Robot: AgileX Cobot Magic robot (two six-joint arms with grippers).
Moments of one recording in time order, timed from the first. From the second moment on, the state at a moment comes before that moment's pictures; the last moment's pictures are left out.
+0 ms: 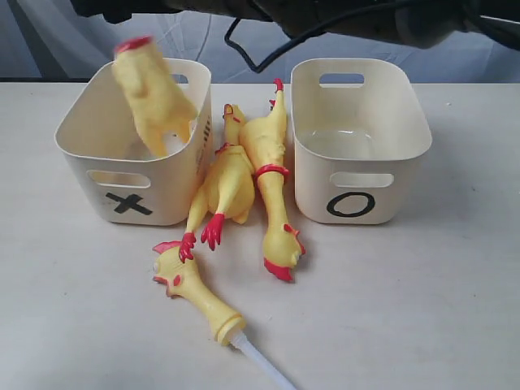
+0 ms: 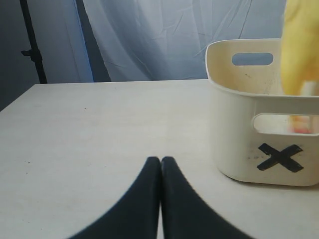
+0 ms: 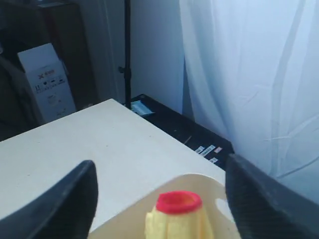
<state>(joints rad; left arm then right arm) 0.03 0.01 0.00 0.05 0.25 -0.01 0.80 1.87 -1.61 0.85 0.04 -0.88</state>
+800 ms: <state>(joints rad) 0.03 0.01 0.00 0.05 0.25 -0.01 0.80 2.06 -1.52 0.39 1.22 -0.37</state>
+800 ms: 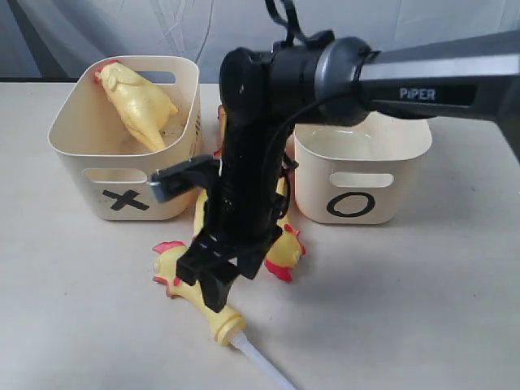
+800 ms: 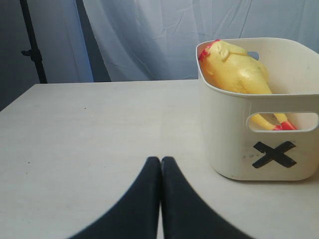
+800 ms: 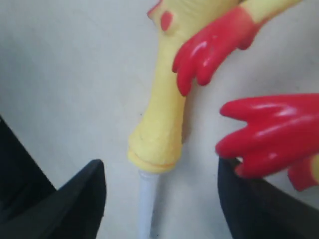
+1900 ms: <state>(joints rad) 0.03 0.01 0.00 0.05 0.25 -0.01 1.11 1.89 -1.83 0.01 0.93 -0.45</state>
